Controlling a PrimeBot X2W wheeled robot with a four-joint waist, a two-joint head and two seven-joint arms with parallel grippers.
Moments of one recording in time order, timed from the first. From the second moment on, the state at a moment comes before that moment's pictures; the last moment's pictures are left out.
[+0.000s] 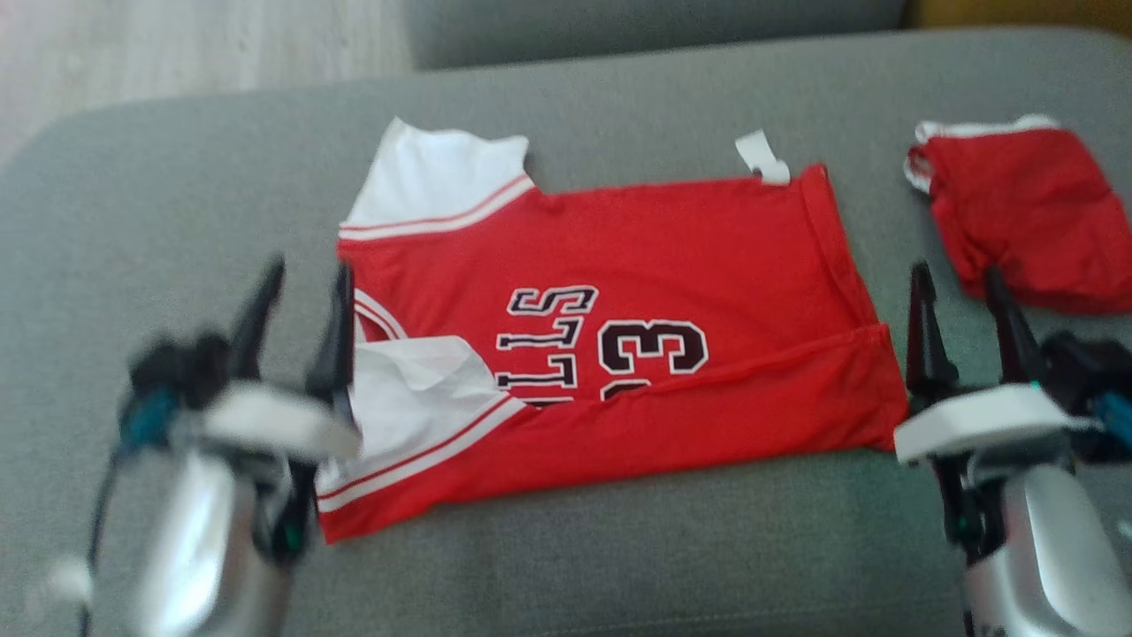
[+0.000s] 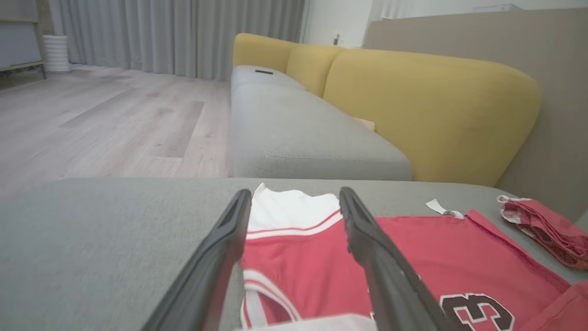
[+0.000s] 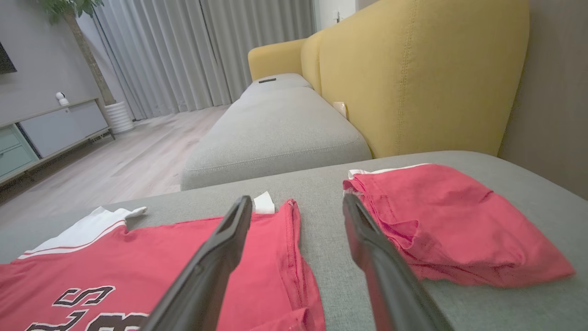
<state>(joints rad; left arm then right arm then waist) -0.20 0.07 -0.11 0.30 -0.27 -0.12 -0.25 -0.20 -0.05 -0.09 0.31 0.17 0.13 -0.14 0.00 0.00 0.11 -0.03</state>
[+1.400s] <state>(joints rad) -1.22 0.54 -0.85 0.94 -0.77 -0.13 0.23 -0.61 -0.07 0.12 0.17 0.14 0.13 -0.06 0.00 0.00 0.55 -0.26</state>
